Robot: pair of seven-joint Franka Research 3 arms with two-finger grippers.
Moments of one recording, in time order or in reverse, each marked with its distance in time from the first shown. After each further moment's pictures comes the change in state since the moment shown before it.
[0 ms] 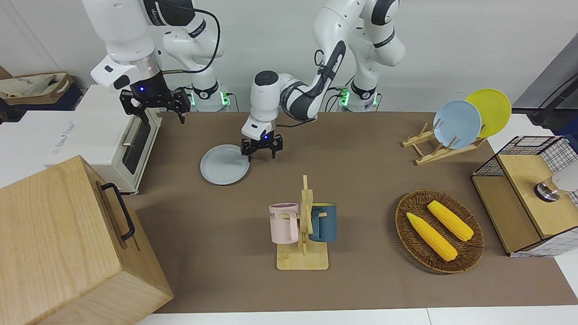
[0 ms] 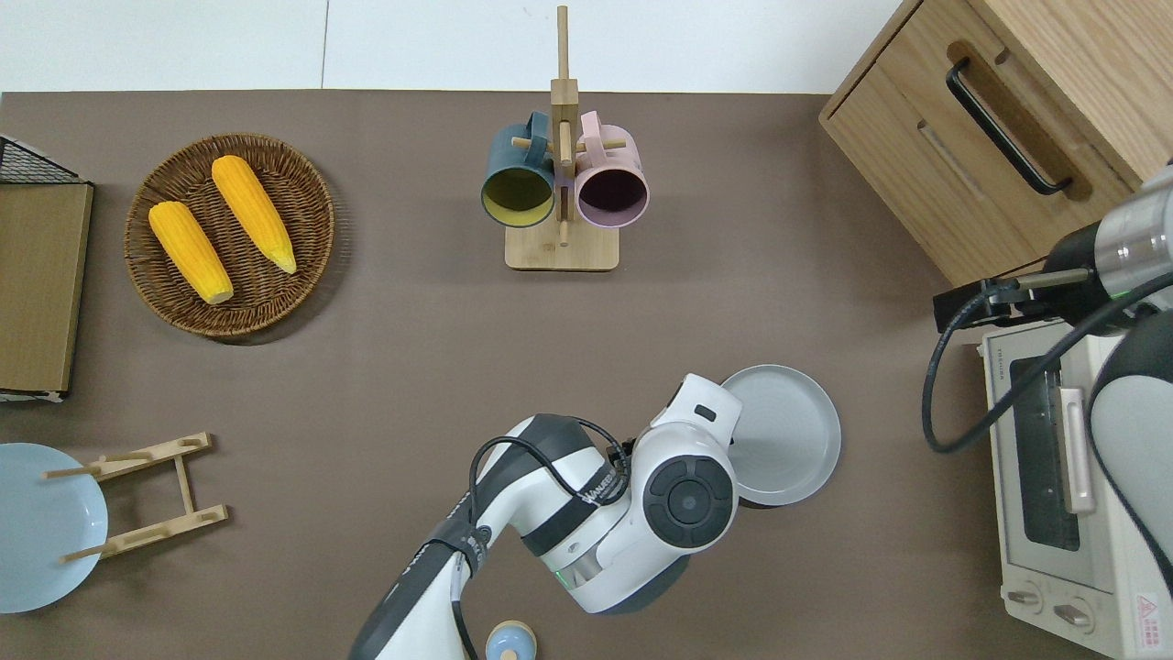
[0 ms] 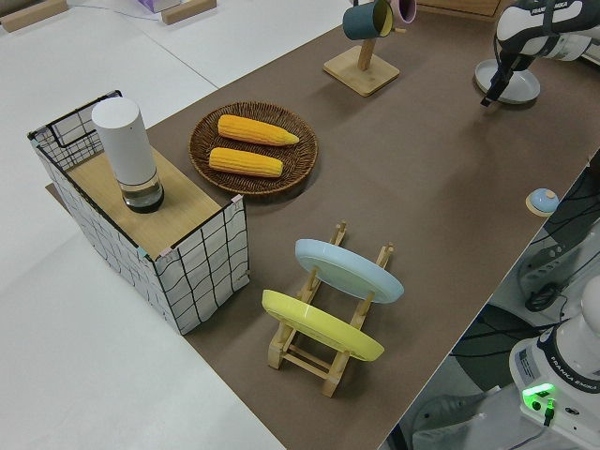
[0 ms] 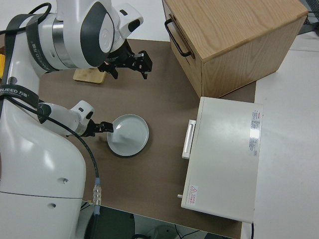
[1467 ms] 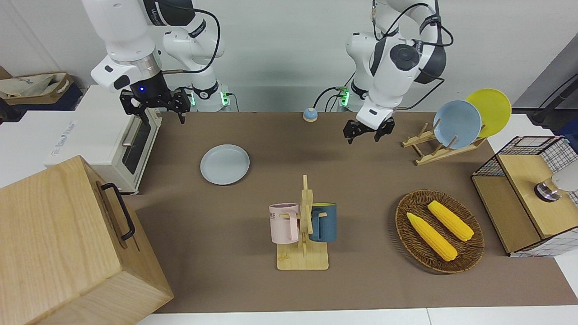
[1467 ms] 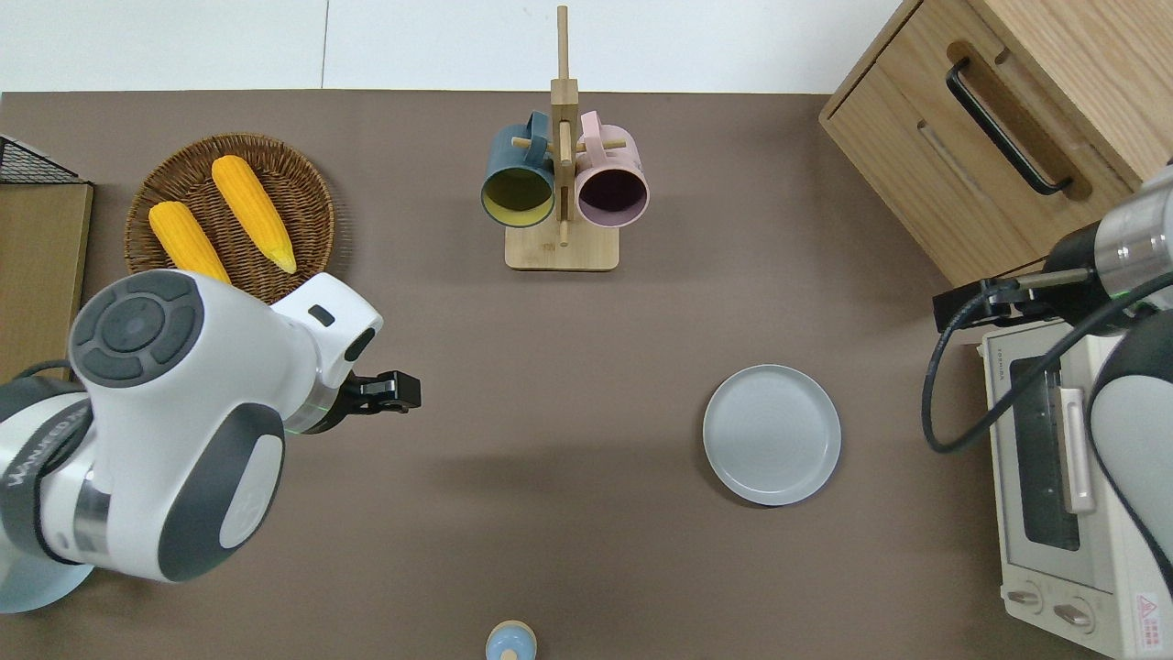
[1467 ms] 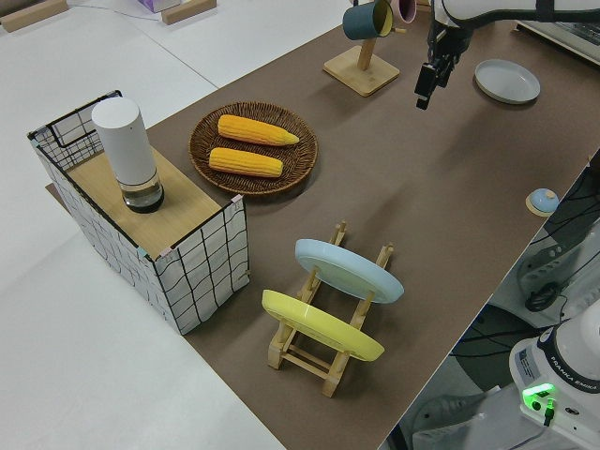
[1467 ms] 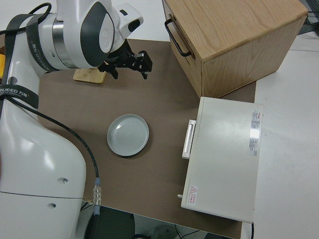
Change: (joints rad) left arm 0.557 -0.424 0.013 -0.107 -0.166 -0.554 0.813; right arm 0.000 0.000 0.000 0.000 0.000 0.000 0.000
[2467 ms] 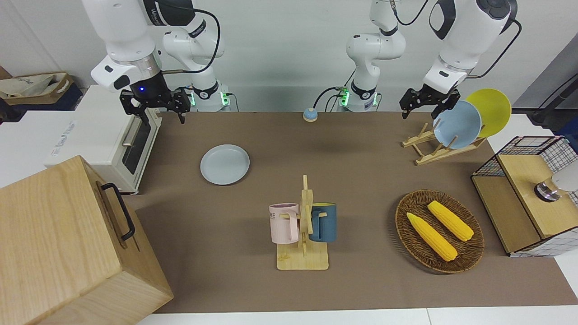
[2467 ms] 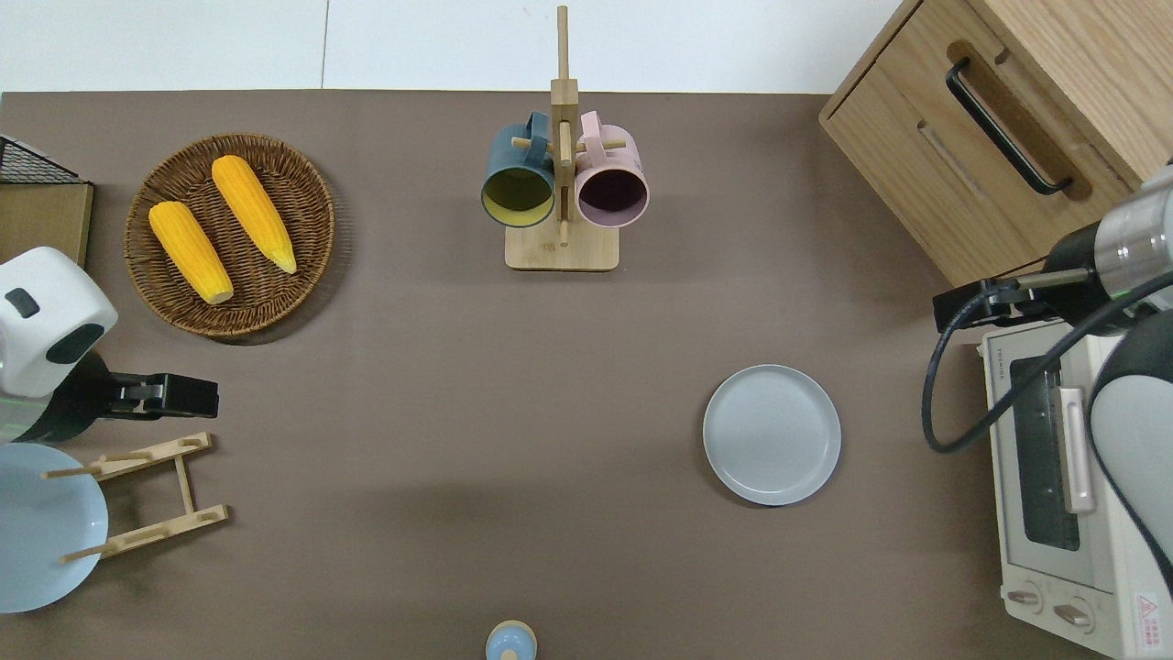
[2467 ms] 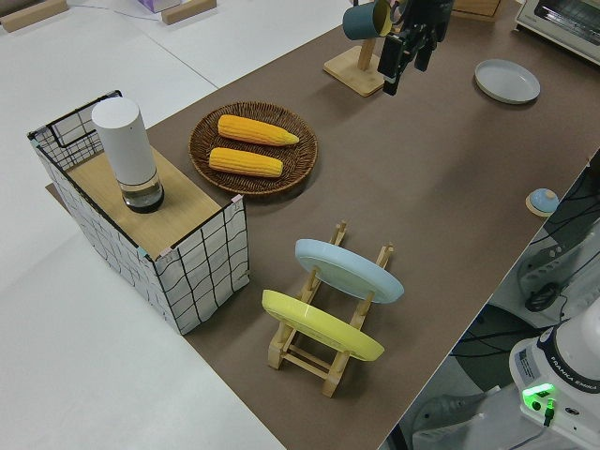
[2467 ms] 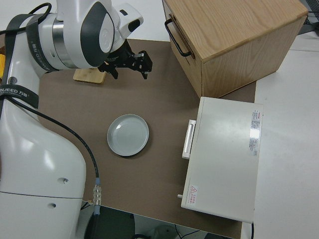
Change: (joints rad) left arm 0.168 -0.092 0.083 0.159 0.037 -0.230 0.326; right arm 0.000 0.000 0.000 0.000 0.000 0.000 0.000
